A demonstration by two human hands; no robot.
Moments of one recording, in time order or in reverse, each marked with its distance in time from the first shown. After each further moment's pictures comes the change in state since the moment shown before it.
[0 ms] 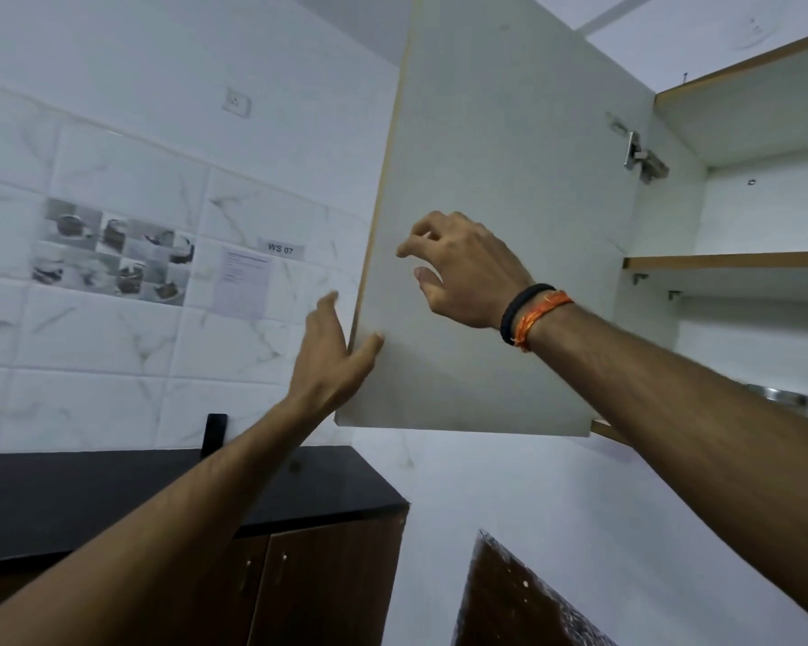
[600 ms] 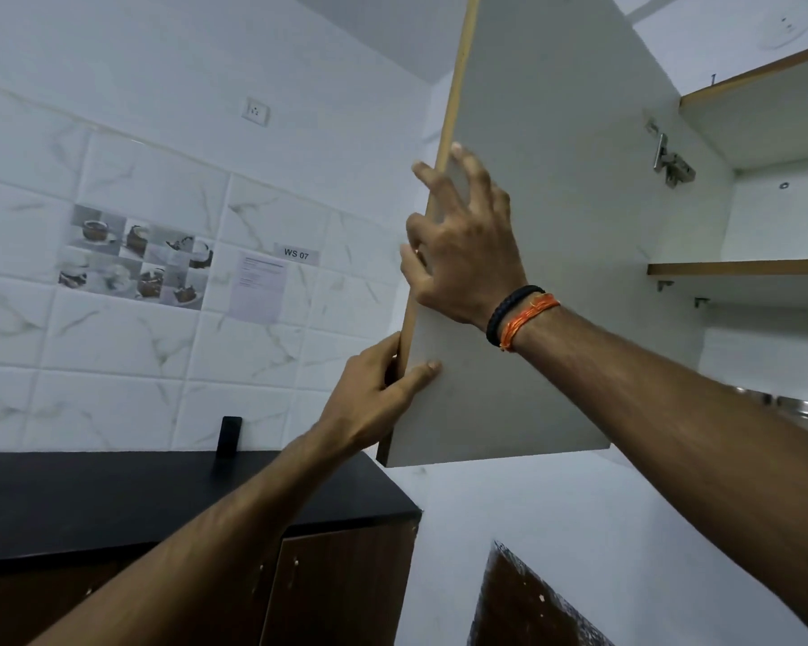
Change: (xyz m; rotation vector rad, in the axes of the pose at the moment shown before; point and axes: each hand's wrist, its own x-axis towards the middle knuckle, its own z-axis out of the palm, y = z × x) left_hand -0.035 0.026 -0.005 -0.295 -0.257 0.072; right_hand 0.020 -0.026 0.000 -0.120 0.279 0.092
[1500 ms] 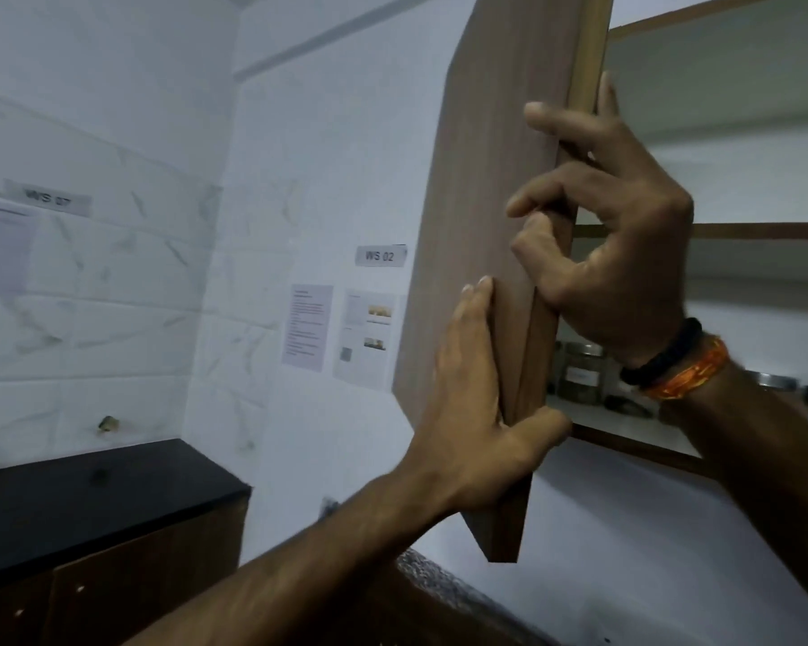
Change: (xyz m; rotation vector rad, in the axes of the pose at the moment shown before) left_hand -0.061 0.146 0.203 -0.333 -0.331 0.300; right_hand -0.145 0.138 -0.175 0.062 0.280 0.070
